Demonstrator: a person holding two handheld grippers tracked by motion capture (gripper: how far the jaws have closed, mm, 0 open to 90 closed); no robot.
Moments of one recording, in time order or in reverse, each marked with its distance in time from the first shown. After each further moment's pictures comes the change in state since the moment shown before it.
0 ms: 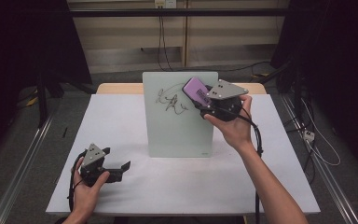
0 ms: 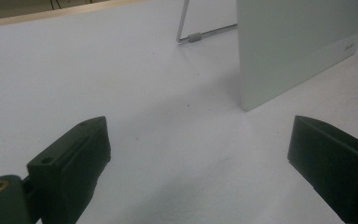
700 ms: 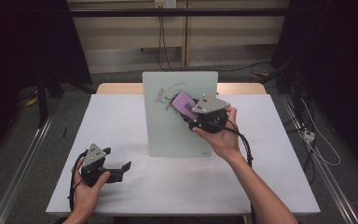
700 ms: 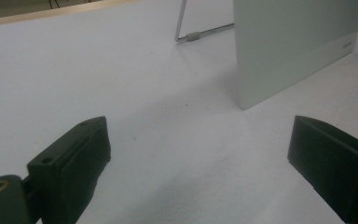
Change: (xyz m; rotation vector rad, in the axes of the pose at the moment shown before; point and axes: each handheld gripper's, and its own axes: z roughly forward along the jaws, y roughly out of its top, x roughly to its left) left arm -0.001 0.000 0.001 0.004 0.000 0.007; right arm 0.038 -0.016 0.021 0.034 0.070 -0.027
